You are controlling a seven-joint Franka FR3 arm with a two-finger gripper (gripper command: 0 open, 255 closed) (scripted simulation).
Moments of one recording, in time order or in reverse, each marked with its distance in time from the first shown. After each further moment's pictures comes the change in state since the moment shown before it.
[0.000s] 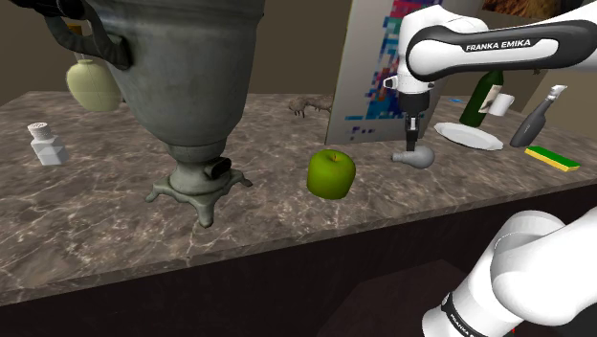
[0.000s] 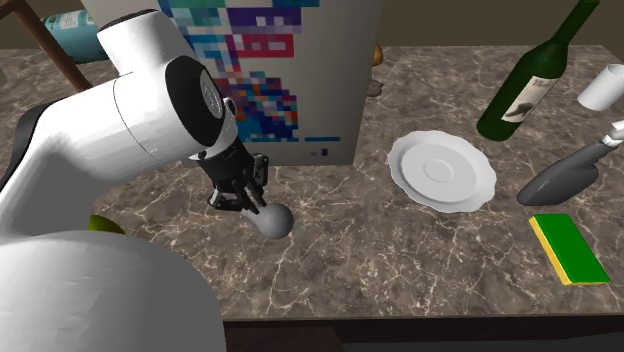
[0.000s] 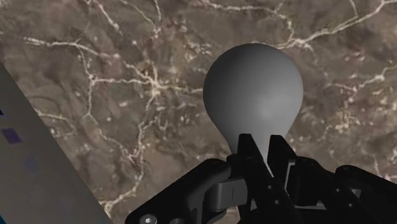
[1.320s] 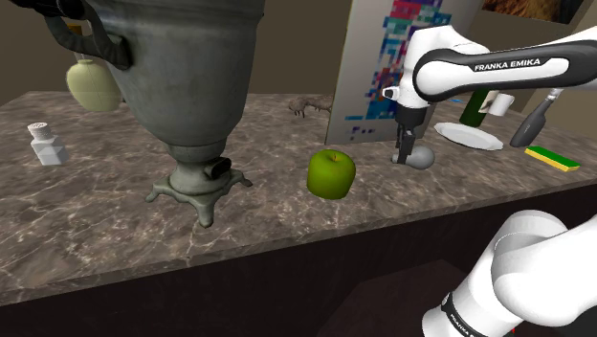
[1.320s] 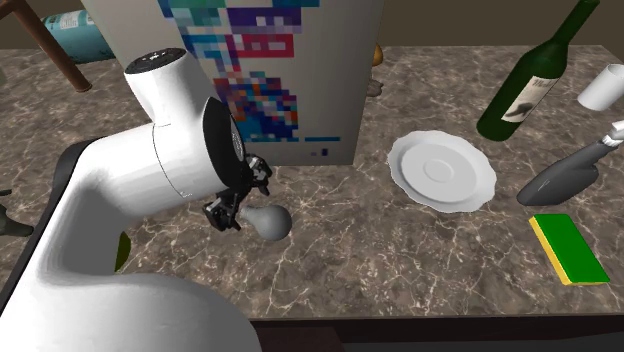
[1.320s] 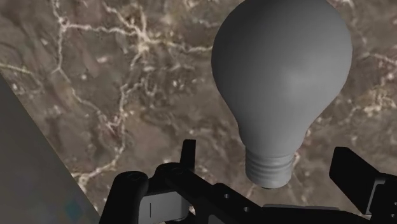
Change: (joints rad) arm 0.020 -0.076 -0.058 -0.156 0.032 0.220 -0.063
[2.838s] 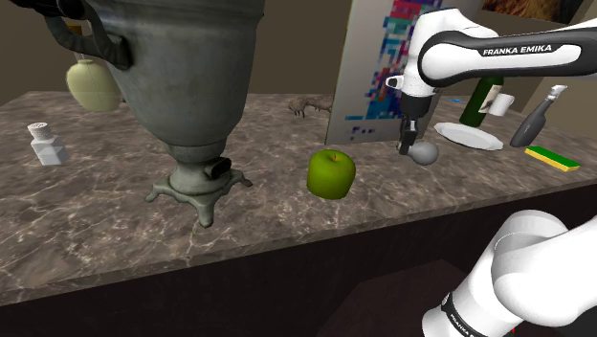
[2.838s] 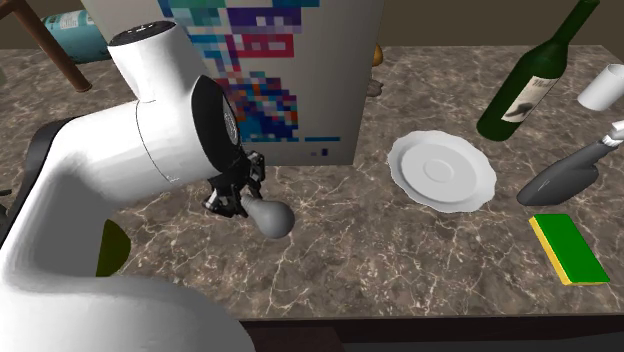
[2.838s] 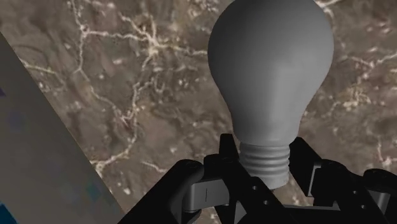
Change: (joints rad) arm 0.003 -0.009 0.013 0.068 0.011 -0.076 -0.011
